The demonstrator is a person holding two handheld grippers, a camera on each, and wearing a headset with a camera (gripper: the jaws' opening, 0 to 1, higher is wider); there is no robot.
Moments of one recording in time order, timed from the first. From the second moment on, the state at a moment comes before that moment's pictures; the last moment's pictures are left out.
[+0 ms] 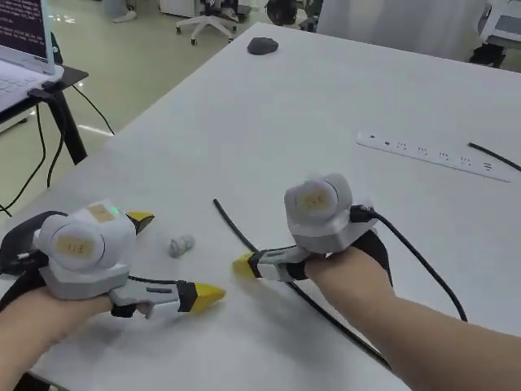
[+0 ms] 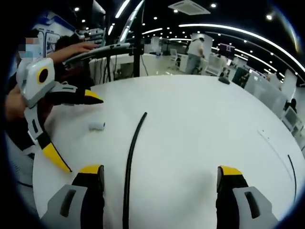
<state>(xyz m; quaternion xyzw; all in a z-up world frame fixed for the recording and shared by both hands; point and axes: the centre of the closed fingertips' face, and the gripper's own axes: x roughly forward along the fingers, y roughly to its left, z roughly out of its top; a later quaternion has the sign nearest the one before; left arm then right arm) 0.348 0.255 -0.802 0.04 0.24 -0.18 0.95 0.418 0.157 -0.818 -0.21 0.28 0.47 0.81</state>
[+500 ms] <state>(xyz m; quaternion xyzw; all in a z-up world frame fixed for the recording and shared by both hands) 0.362 0.218 -0.747 0.08 0.20 -0.22 0.95 0.398 -0.044 -0.791 -0.24 0.32 0.38 0.83</state>
